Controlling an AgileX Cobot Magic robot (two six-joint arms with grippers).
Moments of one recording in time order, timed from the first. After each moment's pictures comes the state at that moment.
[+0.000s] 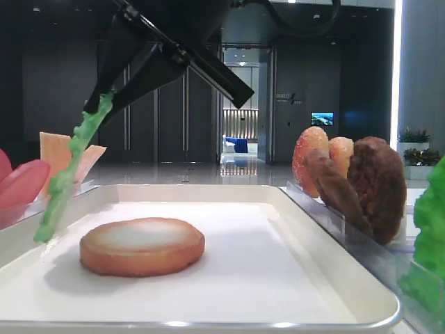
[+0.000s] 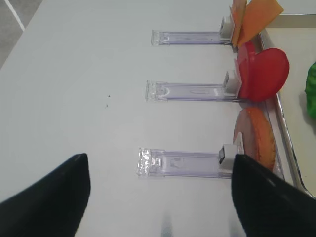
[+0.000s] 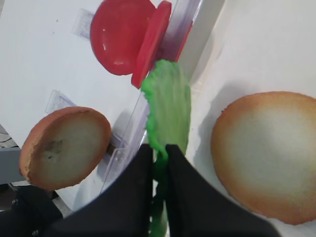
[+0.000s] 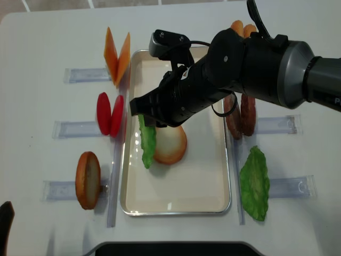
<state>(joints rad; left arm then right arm) 0.09 -0.02 -0.47 0.05 1.11 0.01 0.79 1.81 -1.22 0.83 0.53 -0.20</state>
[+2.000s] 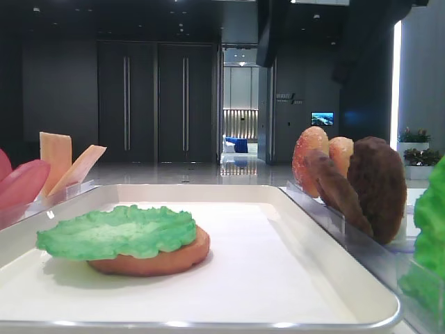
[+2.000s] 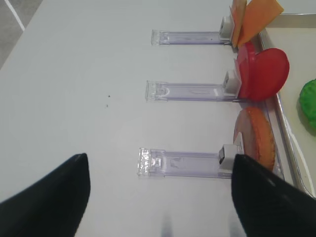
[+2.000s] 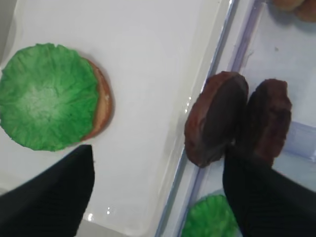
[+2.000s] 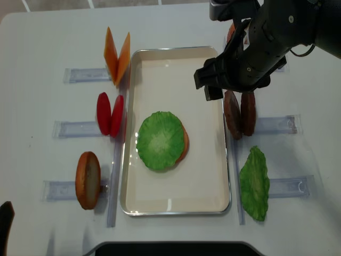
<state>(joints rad) 0.09 -0.02 -0.47 0.05 1.11 0.01 0.65 1.59 -1.27 0.06 0.96 0.31</state>
